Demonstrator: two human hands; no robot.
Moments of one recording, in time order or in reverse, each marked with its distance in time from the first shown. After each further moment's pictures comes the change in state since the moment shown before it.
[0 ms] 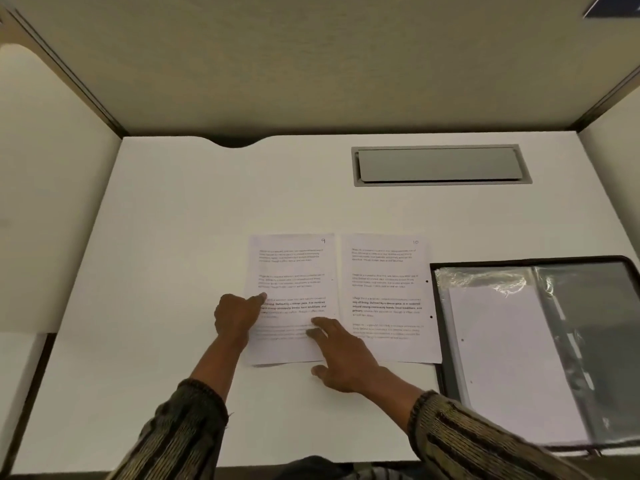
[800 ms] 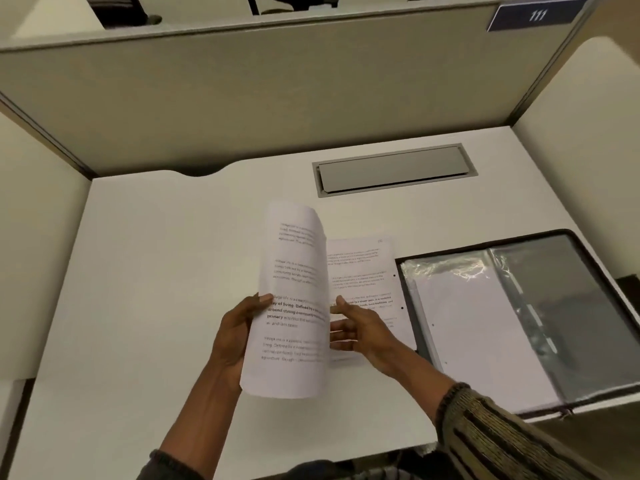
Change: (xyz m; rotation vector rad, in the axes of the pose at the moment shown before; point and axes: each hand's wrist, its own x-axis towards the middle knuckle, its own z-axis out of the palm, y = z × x) left_hand -0.169 0.054 -0.020 -0.862 -0.907 -0.018; right_hand -0.054 0.042 -0.057 1.571 0.187 0.303
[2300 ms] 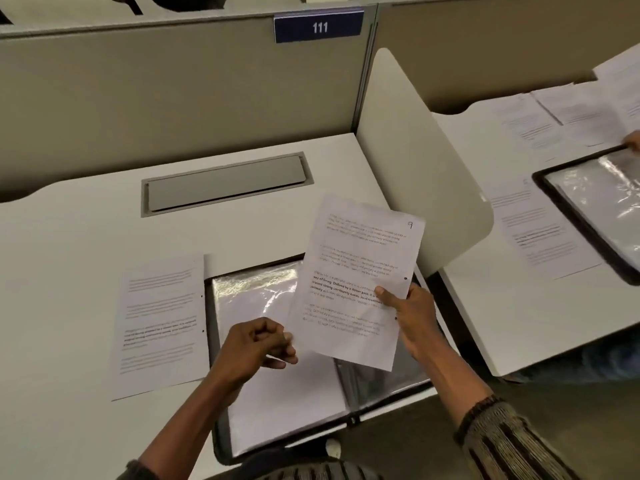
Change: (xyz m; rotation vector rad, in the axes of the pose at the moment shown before) left_hand 0.136 -0.277 0.284 0.882 0.052 0.135; right_hand -0.167 -0.094 -0.447 0.113 0.561 -0.377
